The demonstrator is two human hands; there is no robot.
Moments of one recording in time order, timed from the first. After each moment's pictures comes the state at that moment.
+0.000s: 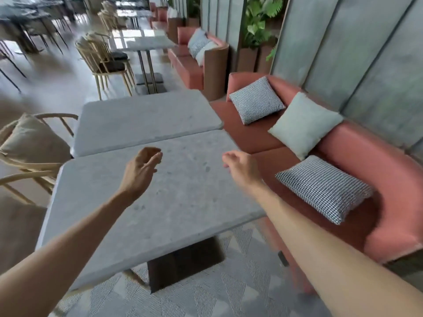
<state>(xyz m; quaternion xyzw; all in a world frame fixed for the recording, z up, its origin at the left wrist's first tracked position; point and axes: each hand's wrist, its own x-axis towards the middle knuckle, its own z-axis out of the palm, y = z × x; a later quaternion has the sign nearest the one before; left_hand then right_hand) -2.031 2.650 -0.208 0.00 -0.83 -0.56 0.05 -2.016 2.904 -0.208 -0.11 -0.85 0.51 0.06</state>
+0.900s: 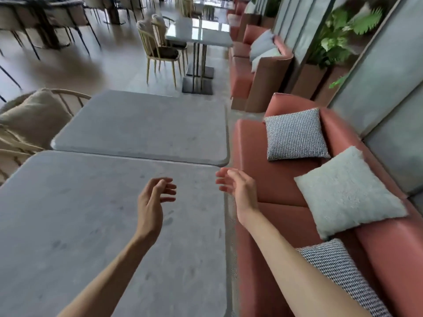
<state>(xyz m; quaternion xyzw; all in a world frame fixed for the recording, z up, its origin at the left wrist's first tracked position) -2.234 2.904 -0.248 0.18 -0.63 -0.72 0.23 -2.314 3.077 -0.213 -0.04 -0.66 0.75 -0.08</state>
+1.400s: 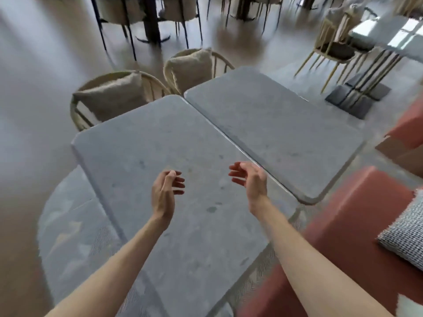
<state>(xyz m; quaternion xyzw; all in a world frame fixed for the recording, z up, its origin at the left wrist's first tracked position) -2.216 2.897 -0.295 0.51 -0.47 -0.57 0.43 -2.405 2.961 -0.272 0.14 -0.65 0.64 -0.39</state>
